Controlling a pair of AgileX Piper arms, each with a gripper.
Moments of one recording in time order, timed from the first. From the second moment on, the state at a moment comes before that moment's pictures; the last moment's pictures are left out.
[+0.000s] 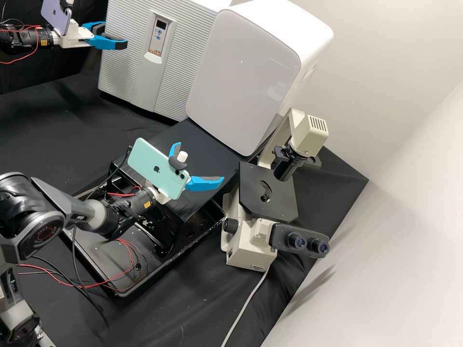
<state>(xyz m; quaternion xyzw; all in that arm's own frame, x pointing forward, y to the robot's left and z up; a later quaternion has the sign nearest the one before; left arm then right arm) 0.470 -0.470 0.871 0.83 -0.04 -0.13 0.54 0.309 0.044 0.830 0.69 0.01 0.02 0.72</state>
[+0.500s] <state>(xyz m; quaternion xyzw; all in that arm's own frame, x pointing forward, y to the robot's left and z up) 0.449 -0.477 0.863 0.83 -0.03 -0.11 0.55 0.309 0.044 0.830 0.69 0.01 0.02 0.72</state>
